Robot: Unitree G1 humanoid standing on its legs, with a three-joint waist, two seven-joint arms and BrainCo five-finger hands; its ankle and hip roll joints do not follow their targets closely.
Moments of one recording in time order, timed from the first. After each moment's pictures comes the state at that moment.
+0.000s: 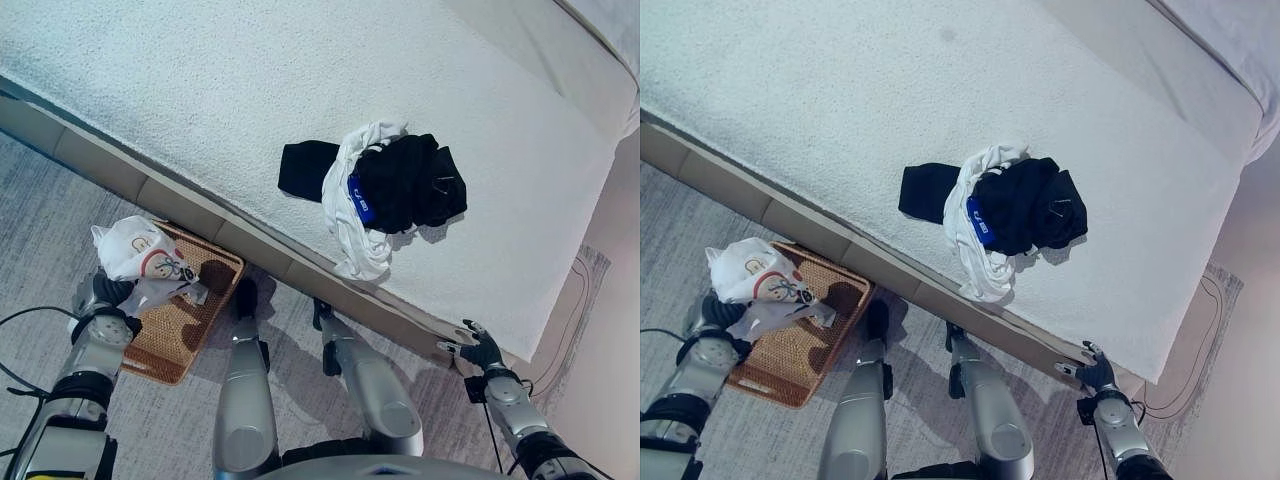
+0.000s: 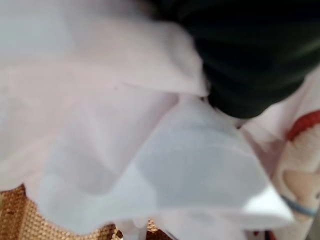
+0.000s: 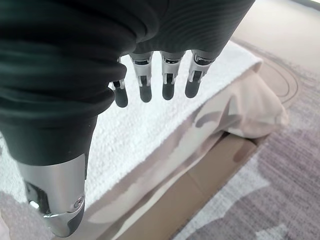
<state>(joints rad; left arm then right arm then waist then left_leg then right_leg) -0.29 0.74 -0.10 0.87 0.15 0.02 0.37 -0.04 -0.37 0.11 0.77 0.02 -0.08 -0.21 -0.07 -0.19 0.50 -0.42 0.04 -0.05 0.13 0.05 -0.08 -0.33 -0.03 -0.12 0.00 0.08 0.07</state>
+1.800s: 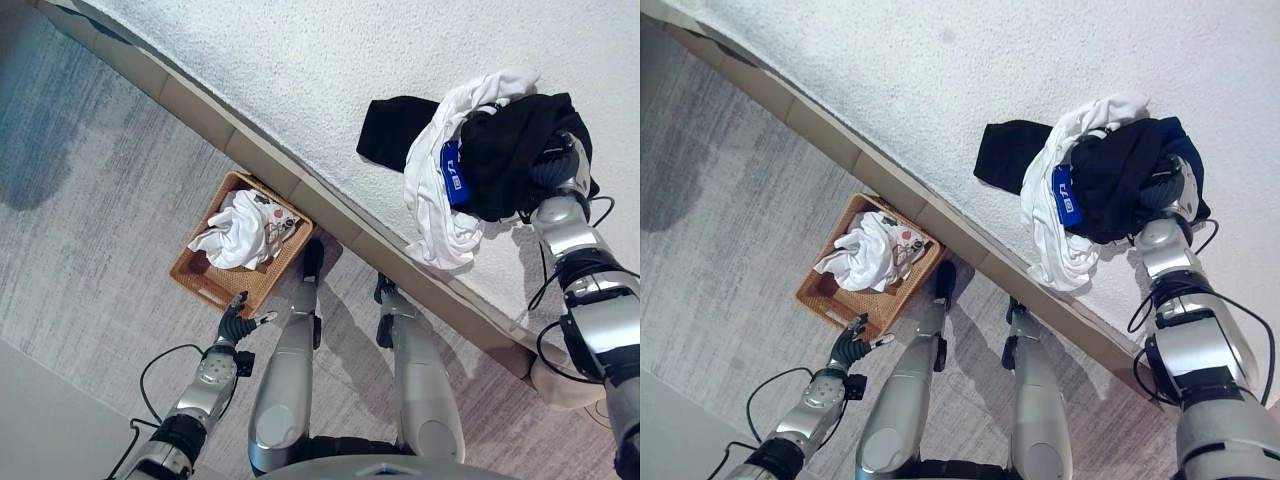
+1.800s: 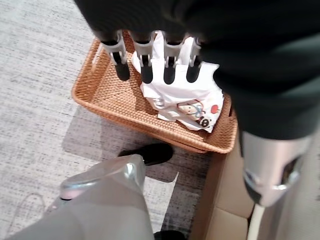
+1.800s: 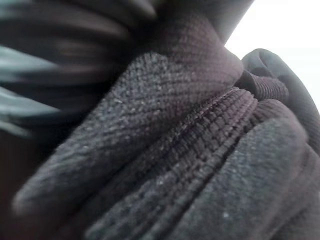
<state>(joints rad) -0.11 0.37 -0.33 0.65 -0.23 -0.10 0.25 -0.99 -0.70 0.34 1.16 0.05 0.00 -0.37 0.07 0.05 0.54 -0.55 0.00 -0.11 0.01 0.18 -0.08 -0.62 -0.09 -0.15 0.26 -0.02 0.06</state>
